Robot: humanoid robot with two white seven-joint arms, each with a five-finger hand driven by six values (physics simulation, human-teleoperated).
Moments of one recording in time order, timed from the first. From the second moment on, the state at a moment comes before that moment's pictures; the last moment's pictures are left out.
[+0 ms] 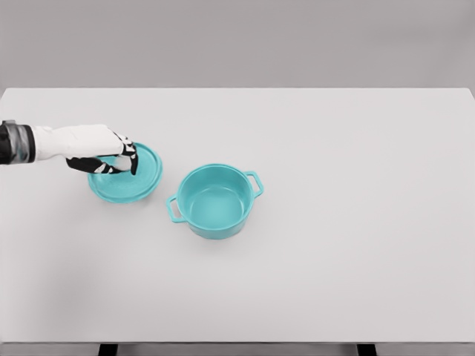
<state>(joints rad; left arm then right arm) -0.87 0.89 -0.97 -1.29 -0.20 -0.61 -0.51 0.00 0.00 0.12 0.12 0.07 -0.28 0.35</state>
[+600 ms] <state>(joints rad) -0.95 0.92 -0.99 -1.59 -0.17 -0.61 -0.51 0.00 0.00 0.12 0.12 0.07 -0.28 0.35</state>
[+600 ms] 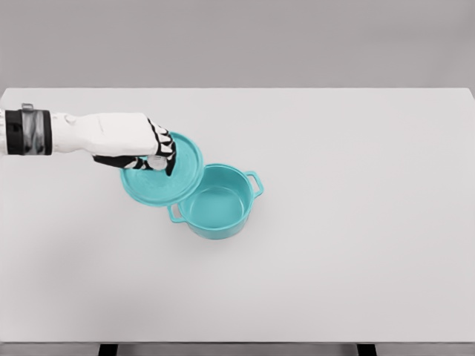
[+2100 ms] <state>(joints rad) -1.08 0.72 -1.19 -1.55 -0.19 -0.61 -0.51 0.00 0.00 0.12 0.12 0.07 -0.28 0.35</state>
